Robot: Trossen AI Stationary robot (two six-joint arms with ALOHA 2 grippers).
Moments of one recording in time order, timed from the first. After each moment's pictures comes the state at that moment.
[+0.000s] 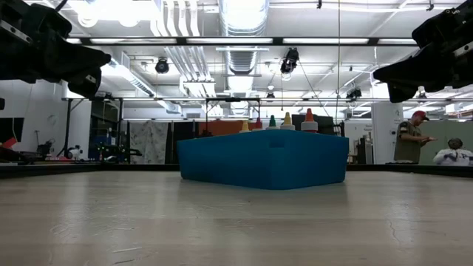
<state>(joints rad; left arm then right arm) -0.05 0.00 0.01 0.01 0.02 -0.09 0.00 0.08 0.01 0.01 0.00 0.07</state>
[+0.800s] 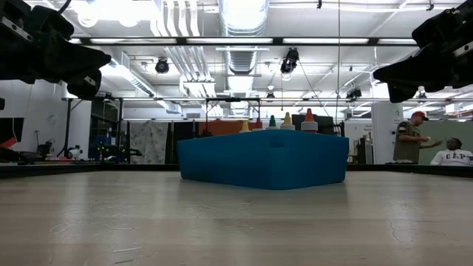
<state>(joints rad) -0.05 0.00 0.01 0.00 0.02 -0.16 0.00 0.08 0.01 0.01 0.00 0.07</state>
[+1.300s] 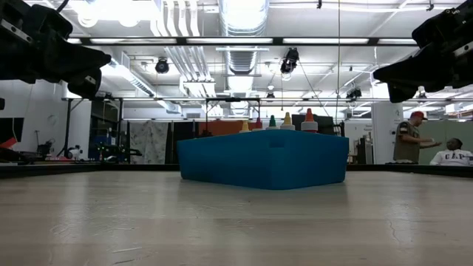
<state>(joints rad) -0.05 0.00 0.01 0.00 0.02 -0.11 0.00 0.08 0.01 0.01 0.00 0.07</state>
